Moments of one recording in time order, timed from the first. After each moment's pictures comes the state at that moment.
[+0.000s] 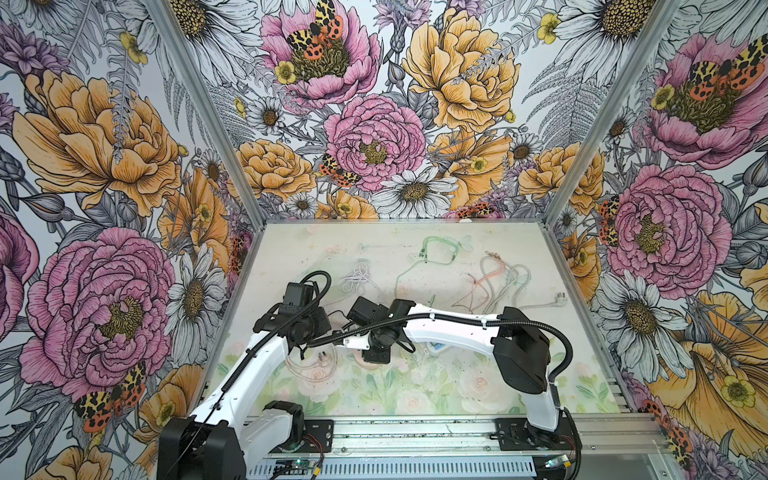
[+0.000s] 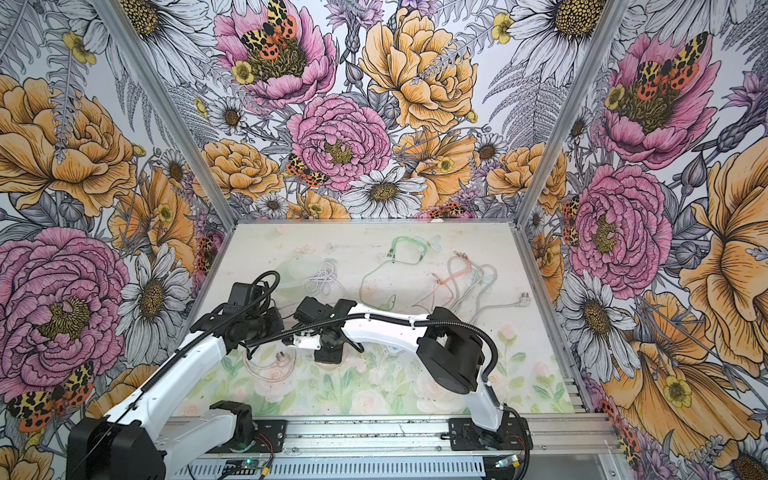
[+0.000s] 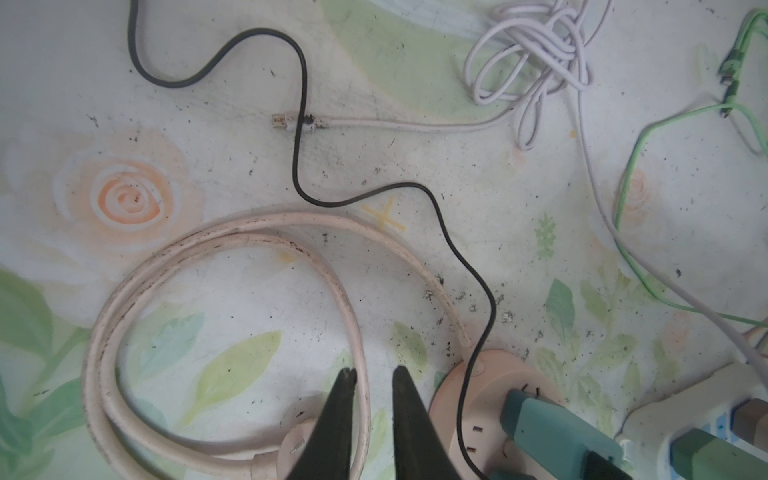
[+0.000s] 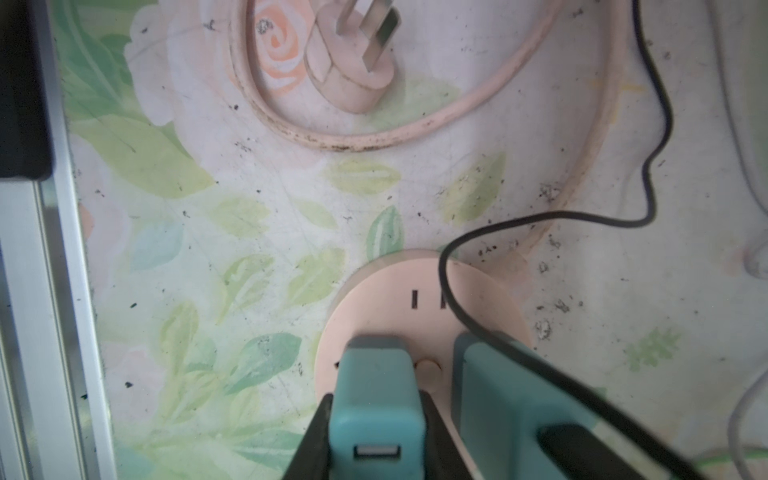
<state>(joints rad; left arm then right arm) -0.16 1.05 0.69 -0.68 0.02 -0.58 1.11 2.03 1.60 -0.81 -0.11 -0.44</state>
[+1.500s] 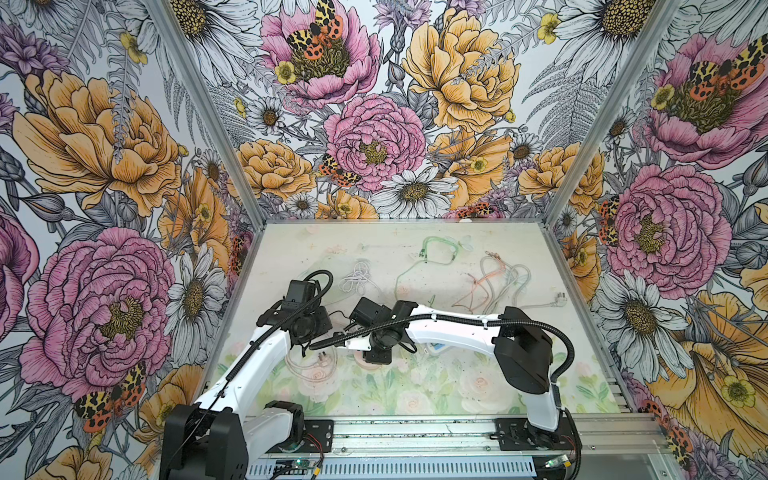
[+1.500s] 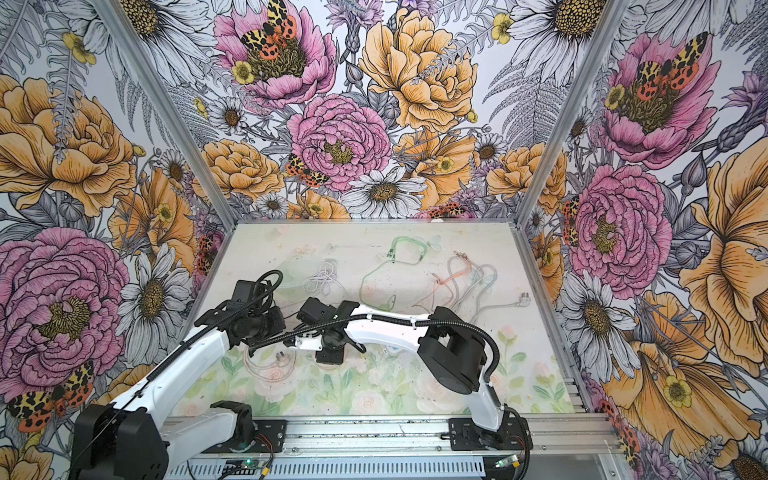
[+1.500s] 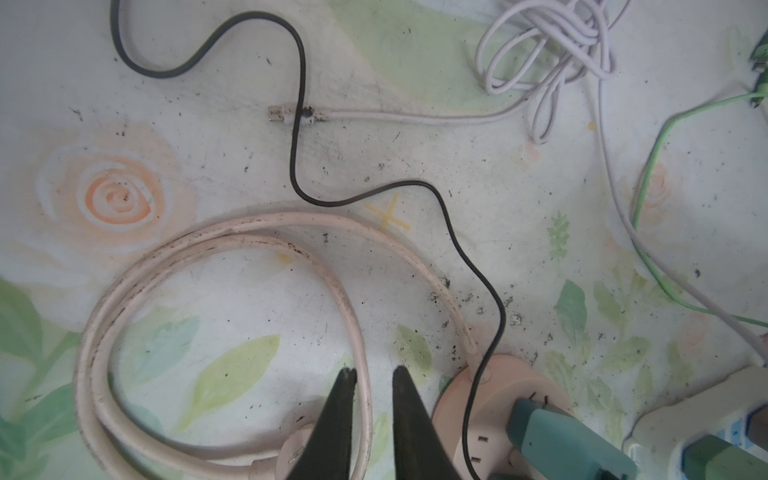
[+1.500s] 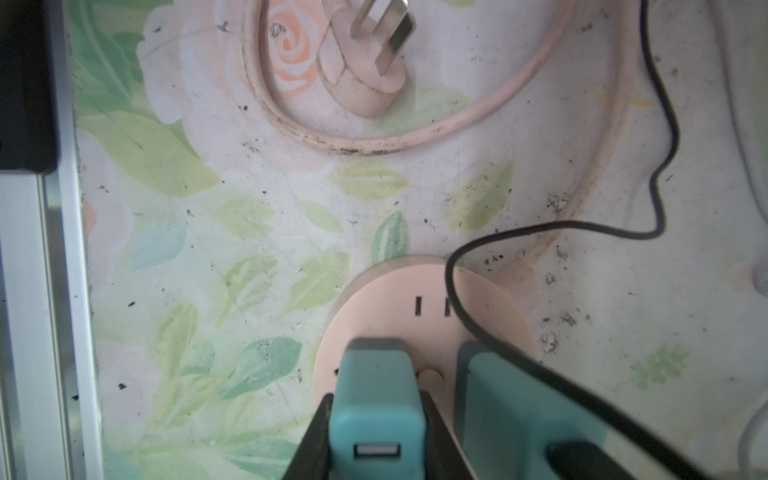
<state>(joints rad) -0.16 1.11 0.71 -0.68 0.02 -0.58 1.10 2.03 1.53 -0.75 -0.14 -0.47</state>
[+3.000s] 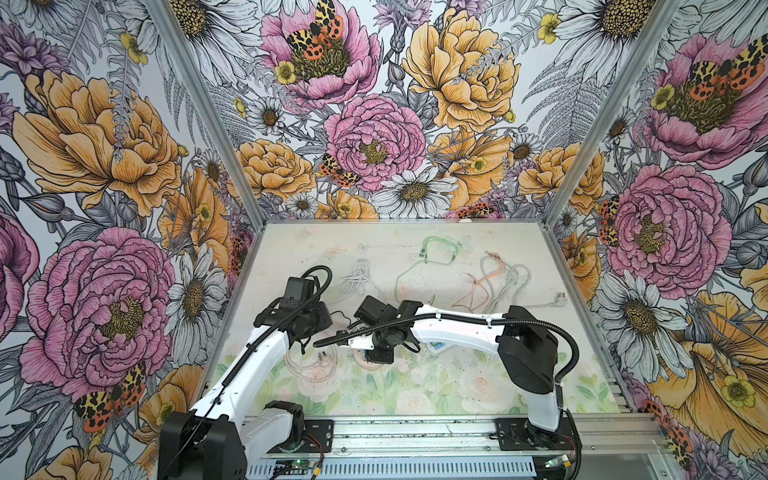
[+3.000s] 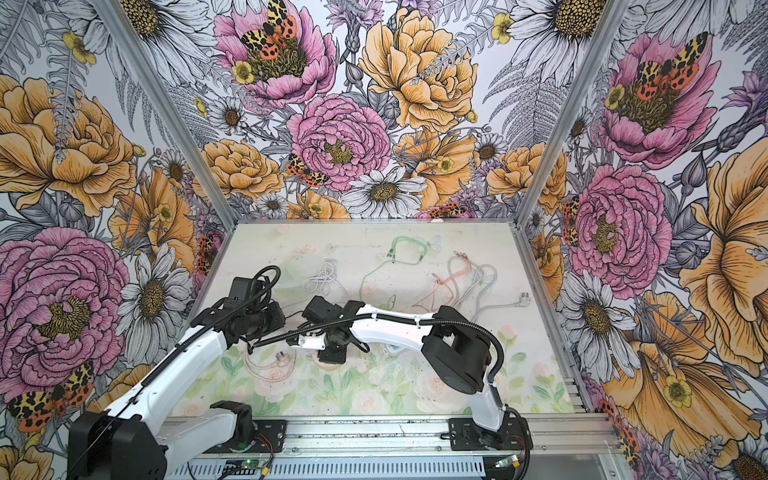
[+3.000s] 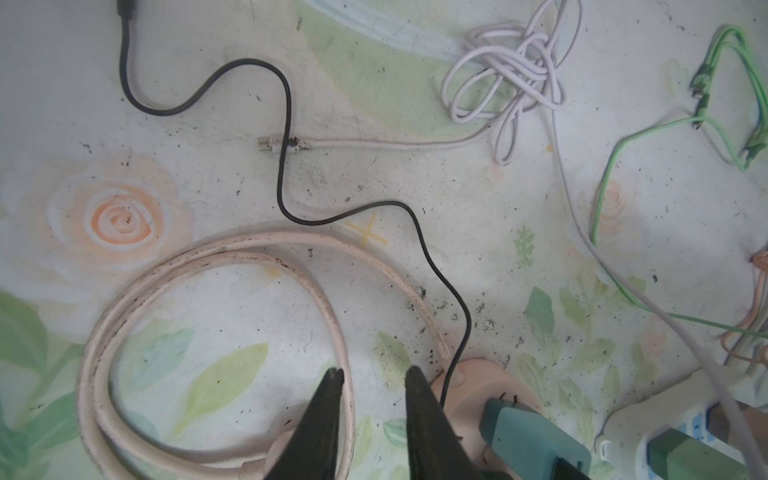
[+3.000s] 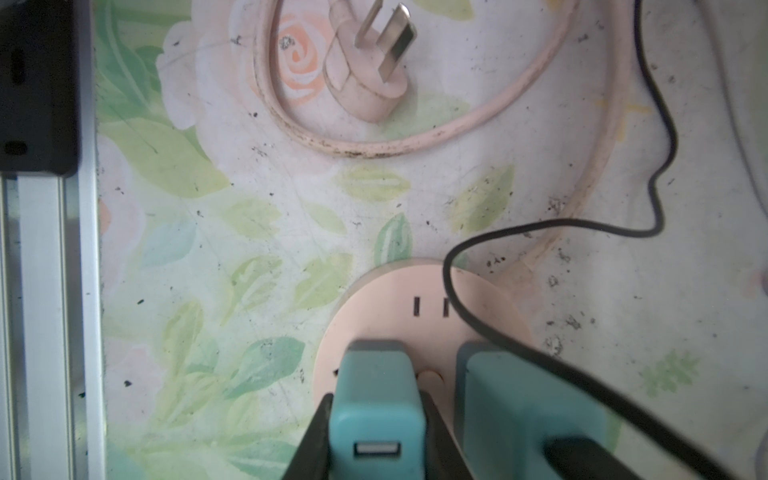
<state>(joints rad) -0.17 1.08 0.74 -0.69 0.02 -0.58 1.07 1.98 1.49 -0.70 -0.18 -0.48</state>
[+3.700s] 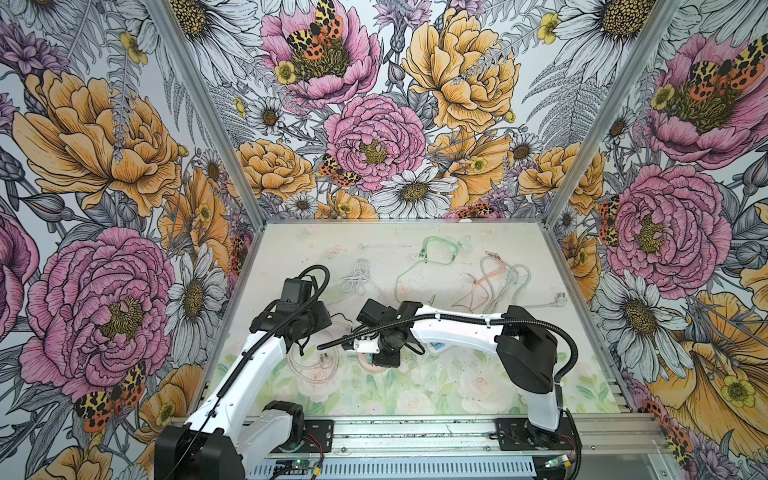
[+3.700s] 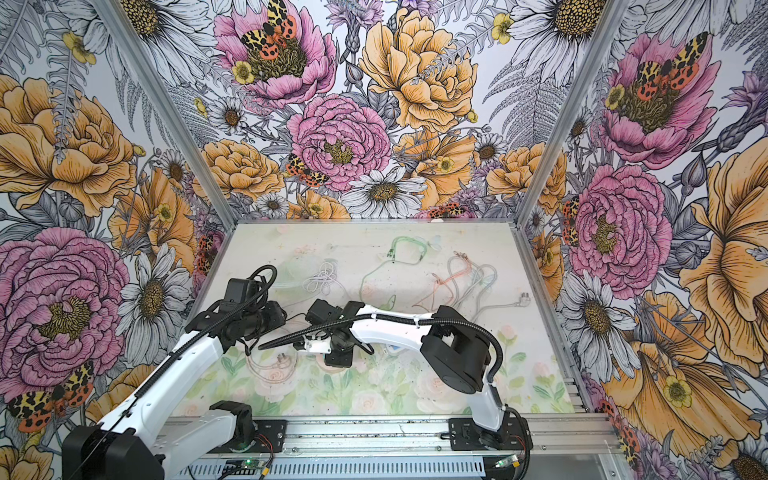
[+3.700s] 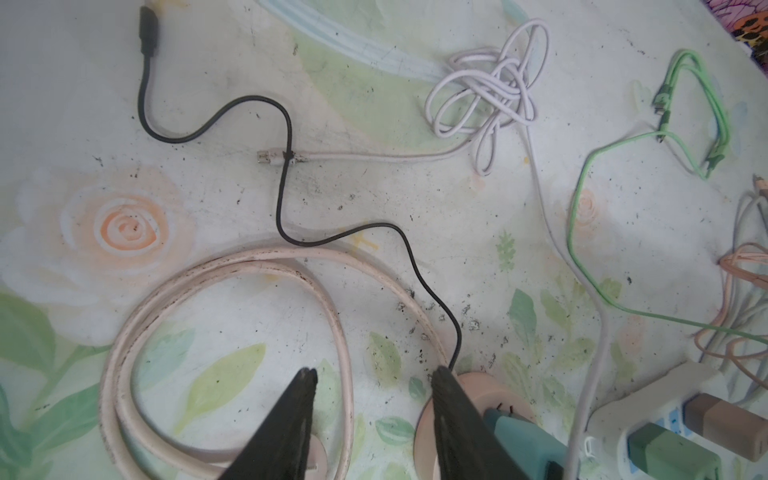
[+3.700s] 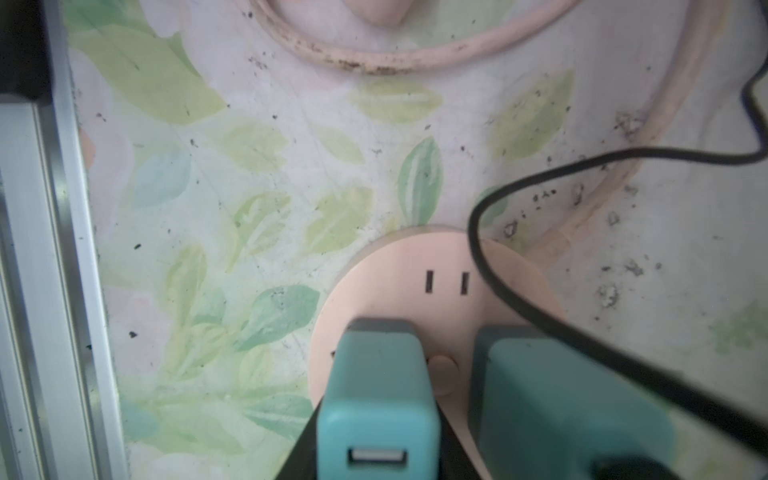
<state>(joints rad) -0.17 1.03 0.73 -0.69 0.02 -0.58 1.07 1.98 1.48 -0.80 -0.17 -0.47</state>
